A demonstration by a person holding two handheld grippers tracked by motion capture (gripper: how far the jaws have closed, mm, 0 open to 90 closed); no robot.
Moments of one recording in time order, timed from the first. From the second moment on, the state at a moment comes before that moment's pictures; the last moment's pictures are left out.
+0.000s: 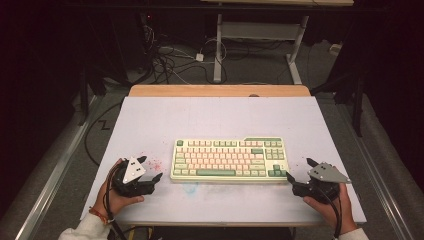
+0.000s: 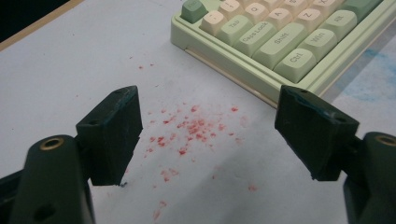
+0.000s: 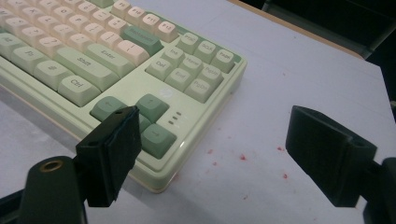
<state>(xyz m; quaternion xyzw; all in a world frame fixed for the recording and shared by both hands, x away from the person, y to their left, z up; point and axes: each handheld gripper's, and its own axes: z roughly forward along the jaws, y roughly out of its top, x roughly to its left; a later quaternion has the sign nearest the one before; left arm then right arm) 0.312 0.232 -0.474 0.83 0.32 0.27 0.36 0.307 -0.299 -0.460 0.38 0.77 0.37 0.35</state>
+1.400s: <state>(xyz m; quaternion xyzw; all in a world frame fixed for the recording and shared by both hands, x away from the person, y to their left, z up) 0.314 0.220 -0.463 0.86 0.30 0.22 0.36 0.306 -0.289 -0.460 0.36 0.78 0.37 0.34</state>
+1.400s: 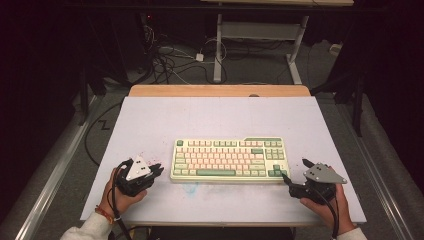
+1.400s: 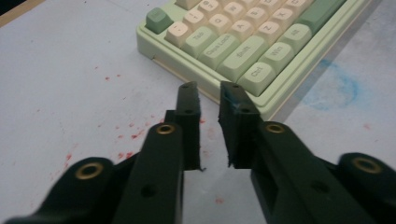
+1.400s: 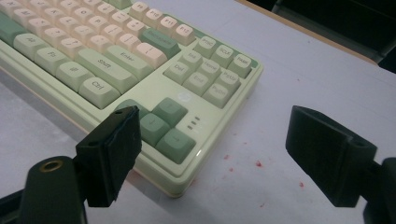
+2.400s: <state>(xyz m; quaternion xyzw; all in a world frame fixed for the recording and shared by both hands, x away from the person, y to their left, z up) 0.346 0.165 -0.450 0.88 0.26 0.19 0.36 0.305 -0.282 -0.464 0.35 0.80 0.35 0.34</state>
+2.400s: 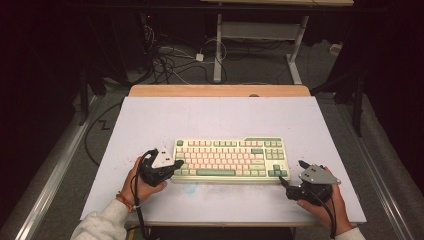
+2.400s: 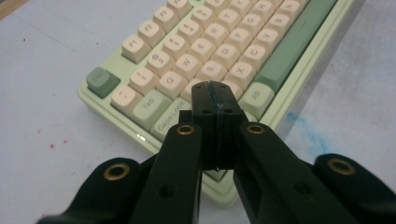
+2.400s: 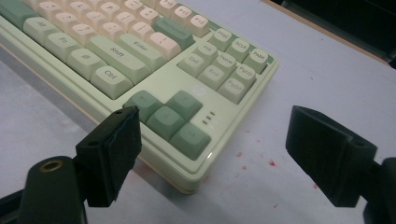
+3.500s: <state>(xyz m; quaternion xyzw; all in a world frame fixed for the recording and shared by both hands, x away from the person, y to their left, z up) 0.394 0.099 -0.447 0.91 0.22 0.16 0.32 0.307 -0.282 -0.468 0.35 0.81 0.35 0.33</state>
